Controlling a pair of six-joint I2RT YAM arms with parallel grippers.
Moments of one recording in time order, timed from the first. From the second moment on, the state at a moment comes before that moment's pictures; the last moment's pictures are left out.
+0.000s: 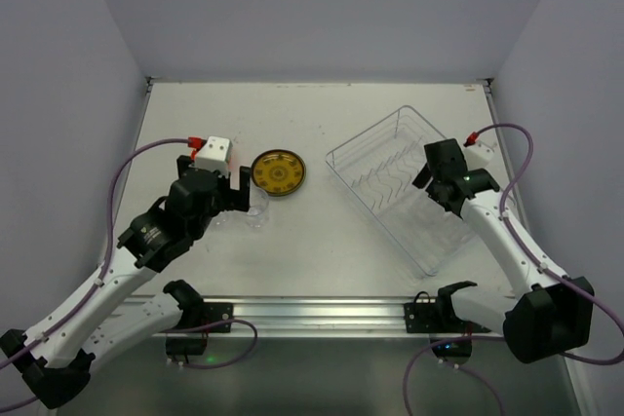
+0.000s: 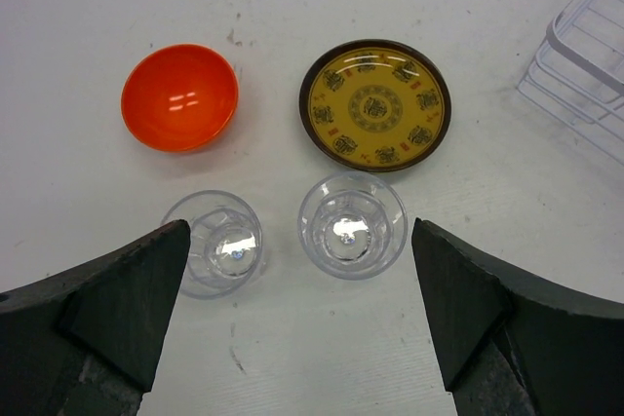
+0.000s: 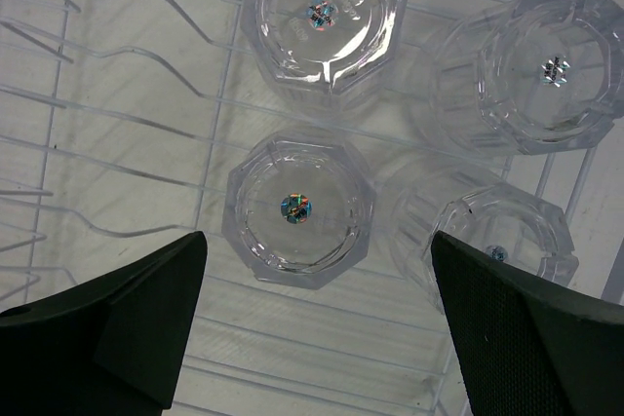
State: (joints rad) left arm -0.69 0.75 0.87 -0.58 -0.49 -0.21; right arm 0.26 1.14 0.93 -0.83 0.55 0.83
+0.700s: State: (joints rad) left arm -0.69 0.79 0.85 -0.57 -0.41 -0.21; right arm 0.23 1.24 0.93 -0.73 0.53 0.85
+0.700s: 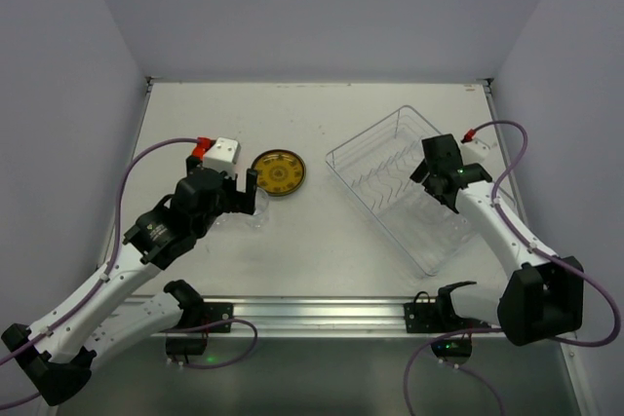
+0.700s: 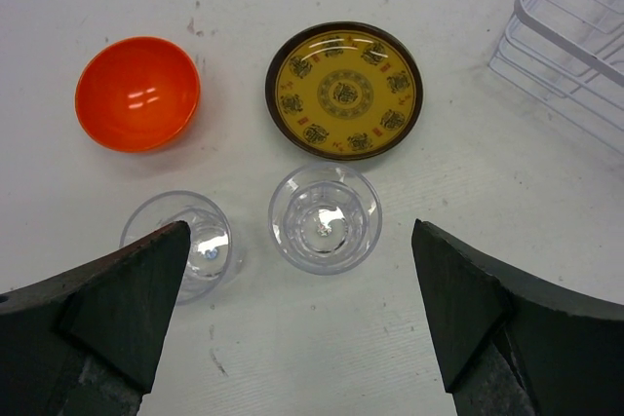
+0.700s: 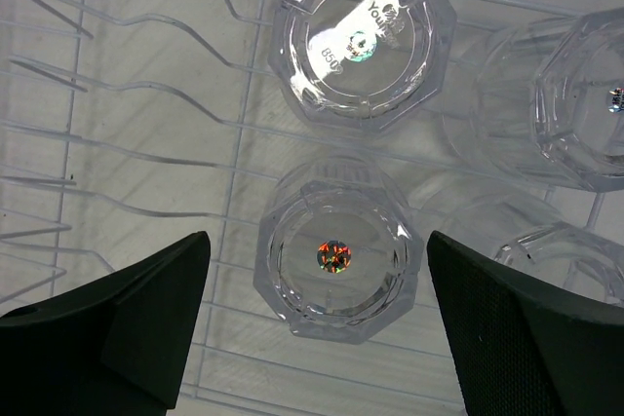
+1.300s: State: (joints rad) left arm -0.69 0.79 0.85 -0.56 -0.37 -0.21; right arm 0.23 1.26 0.86 -0.68 0.53 0.90
